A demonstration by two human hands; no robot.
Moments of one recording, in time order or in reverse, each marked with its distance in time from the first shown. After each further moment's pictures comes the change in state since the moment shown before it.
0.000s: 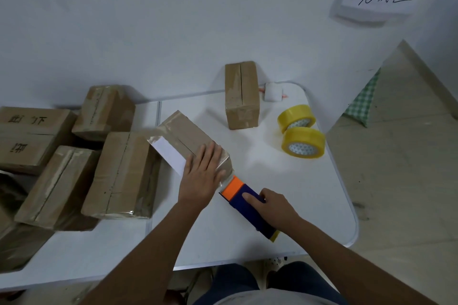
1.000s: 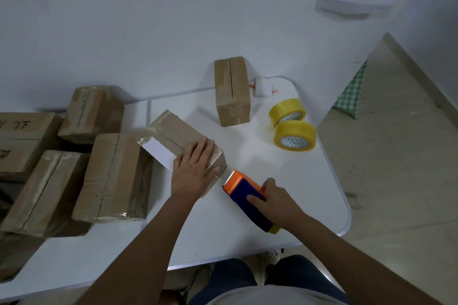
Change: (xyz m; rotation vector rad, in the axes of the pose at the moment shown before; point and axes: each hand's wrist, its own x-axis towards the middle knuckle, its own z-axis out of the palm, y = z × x) left_hand 0.009 -0.007 0.000 -0.029 0.095 -0.012; right_hand -0.021 0.000 -0.016 0.011 0.020 -0.007
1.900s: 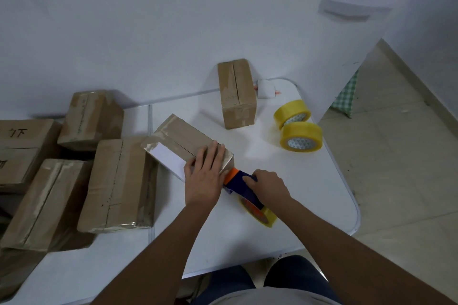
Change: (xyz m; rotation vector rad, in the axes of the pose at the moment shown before) left_hand 0.000 0.004 0.007 0.096 0.056 0.014; right_hand 0.045 -0.056 0.014 -0.247 0.135 0.081
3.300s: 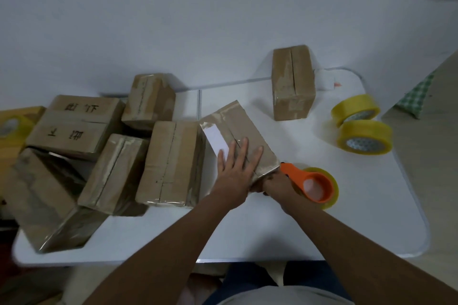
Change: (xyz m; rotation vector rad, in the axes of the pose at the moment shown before) left_hand -0.026 -0.048 -0.021 -0.001 -0.351 0.119; right_hand 0.016 -0.065 0.053 0.655 -0.331 0.051
